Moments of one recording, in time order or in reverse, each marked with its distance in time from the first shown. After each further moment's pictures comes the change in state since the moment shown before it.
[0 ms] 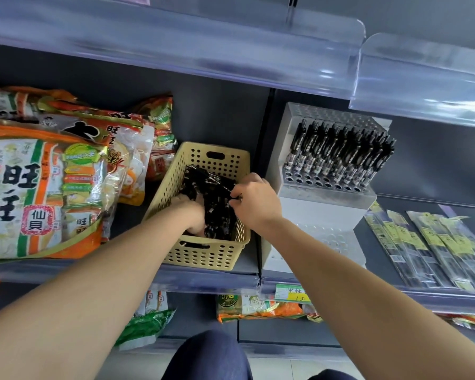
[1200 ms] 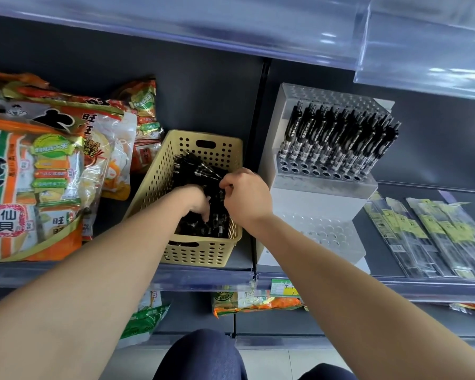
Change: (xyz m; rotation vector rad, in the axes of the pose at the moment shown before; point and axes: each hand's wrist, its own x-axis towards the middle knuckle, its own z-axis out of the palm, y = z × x) left_hand 0.011 0.017 -0.020 -0.374 -0.062 0.001; right_hand 0.001 -0.002 0.011 0.143 0.123 0.032
